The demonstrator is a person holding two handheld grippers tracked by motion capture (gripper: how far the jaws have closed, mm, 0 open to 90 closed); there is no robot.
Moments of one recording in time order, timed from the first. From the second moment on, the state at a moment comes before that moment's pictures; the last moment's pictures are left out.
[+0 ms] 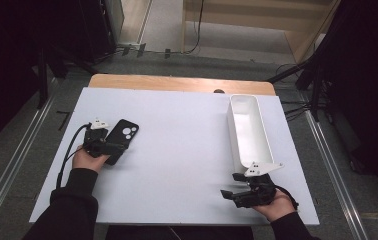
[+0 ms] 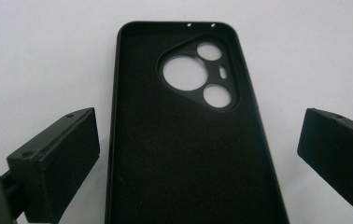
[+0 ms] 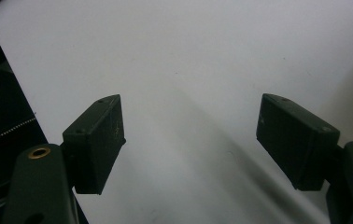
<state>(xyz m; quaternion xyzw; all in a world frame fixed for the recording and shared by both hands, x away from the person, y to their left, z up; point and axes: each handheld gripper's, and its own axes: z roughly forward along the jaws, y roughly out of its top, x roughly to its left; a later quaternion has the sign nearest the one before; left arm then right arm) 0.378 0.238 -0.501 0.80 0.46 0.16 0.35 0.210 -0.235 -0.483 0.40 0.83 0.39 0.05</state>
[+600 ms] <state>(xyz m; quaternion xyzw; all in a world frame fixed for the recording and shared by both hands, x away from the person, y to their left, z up) 0.377 0.230 -0.507 0.81 0.46 0.20 0.30 0.209 -0.234 -0.483 0.39 0.83 0.39 0.05</state>
